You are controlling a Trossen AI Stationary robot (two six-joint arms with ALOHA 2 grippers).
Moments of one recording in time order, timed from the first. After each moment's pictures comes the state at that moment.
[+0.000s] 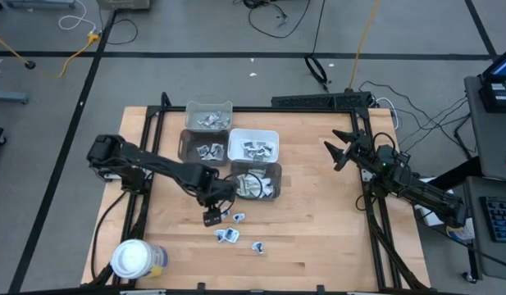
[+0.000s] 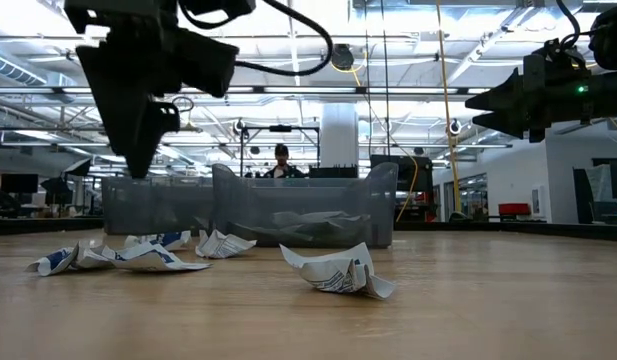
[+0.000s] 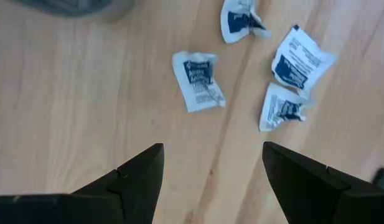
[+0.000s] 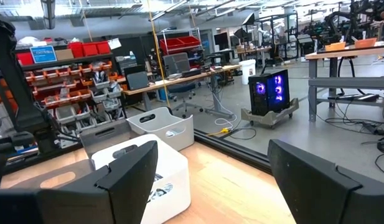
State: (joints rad) left arm -0.19 1.64 1.16 -0.94 0.20 -0.47; right arm -0.50 0.01 0.01 0.08 0.10 0.17
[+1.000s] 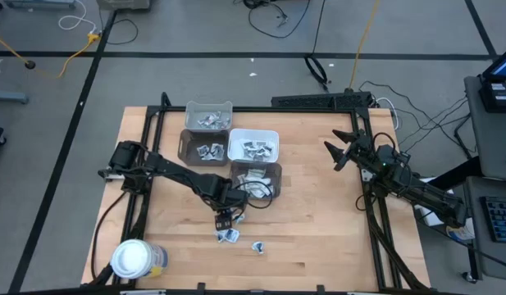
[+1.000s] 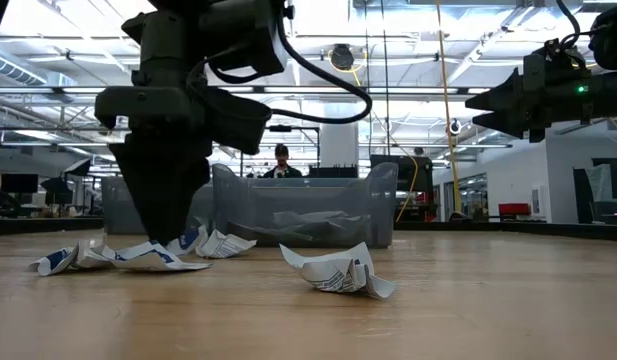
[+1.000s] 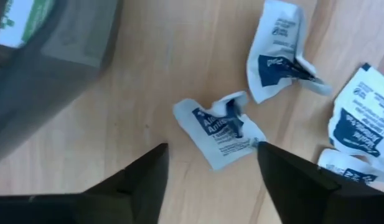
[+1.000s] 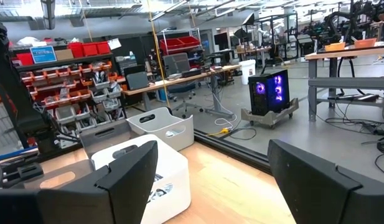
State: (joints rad) left arm -0.20 1.87 1.16 -0.72 0.13 -0.40; right arm -0.50 0.01 0.01 0.08 0.10 0.17
